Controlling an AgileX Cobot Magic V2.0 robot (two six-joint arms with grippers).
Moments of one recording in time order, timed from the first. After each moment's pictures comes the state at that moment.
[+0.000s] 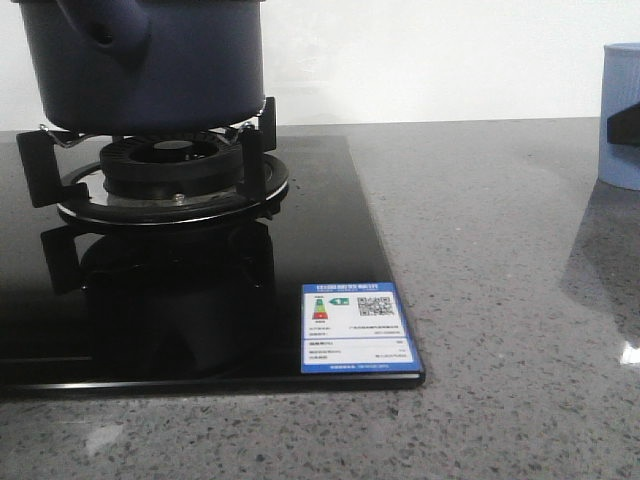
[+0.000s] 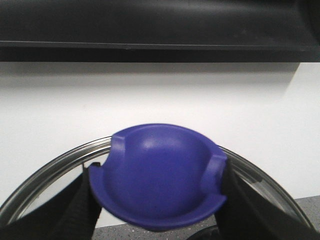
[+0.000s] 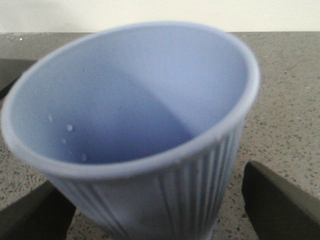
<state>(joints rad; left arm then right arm) -0.26 1.15 -0.94 -0.30 -0.20 0.29 -0.39 1.56 -0.64 -1.04 -0.81 0.73</state>
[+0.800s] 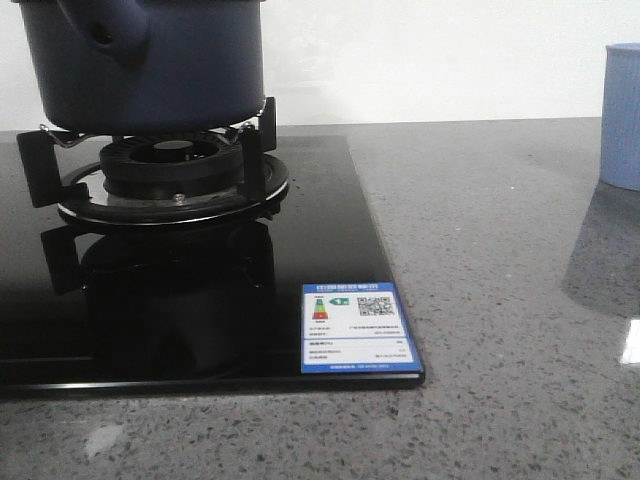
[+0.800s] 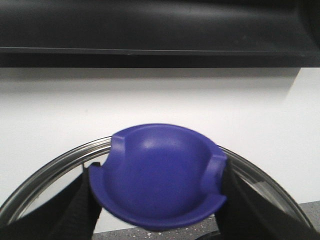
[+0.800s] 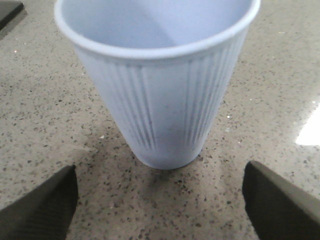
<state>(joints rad) -0.26 1.15 -0.94 -0.30 -0.21 0.29 -0.39 1.29 -0.54 -1.34 -0.58 1.01</state>
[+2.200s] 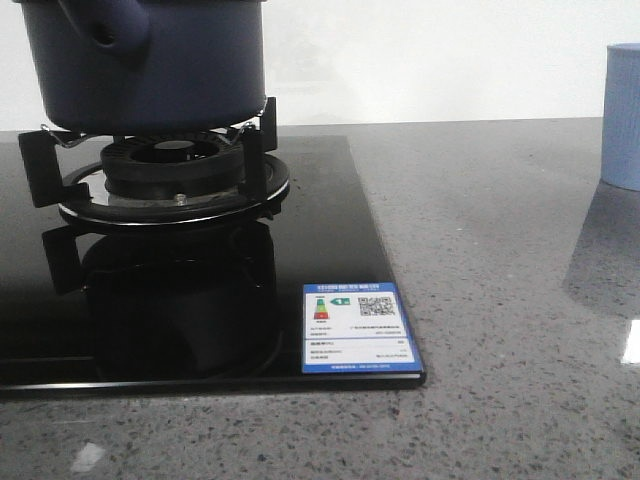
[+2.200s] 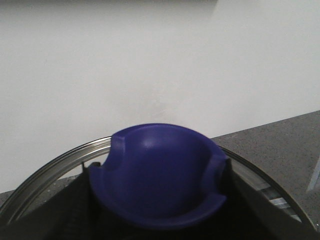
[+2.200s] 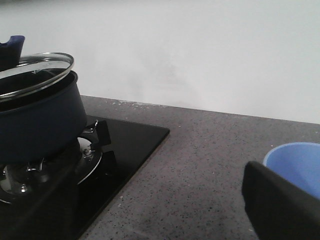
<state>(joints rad) -0.47 1.37 -0.94 -0.29 -0.27 0.29 -0.39 0.87 -0.50 -1.39 -0.89 1.29</state>
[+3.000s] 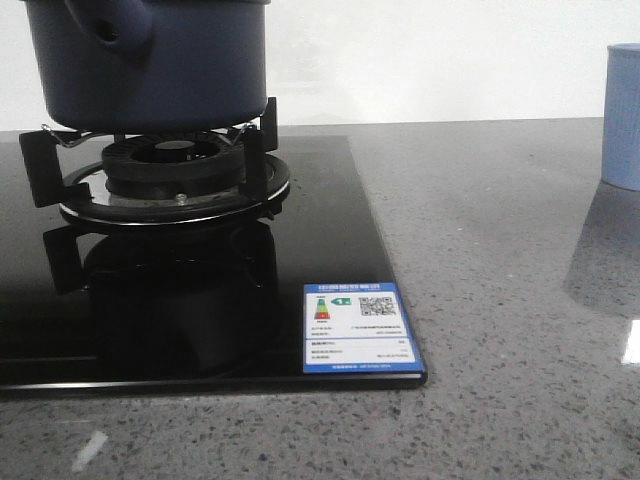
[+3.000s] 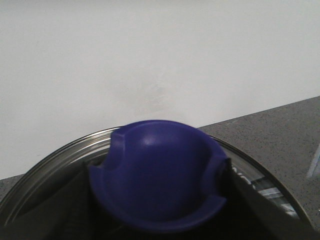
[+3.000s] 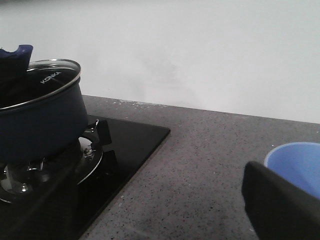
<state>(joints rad) -0.47 1.40 -0.94 -0.29 -0.25 0.29 -0.39 0.87 -0.50 -1.39 -0.89 1.29</state>
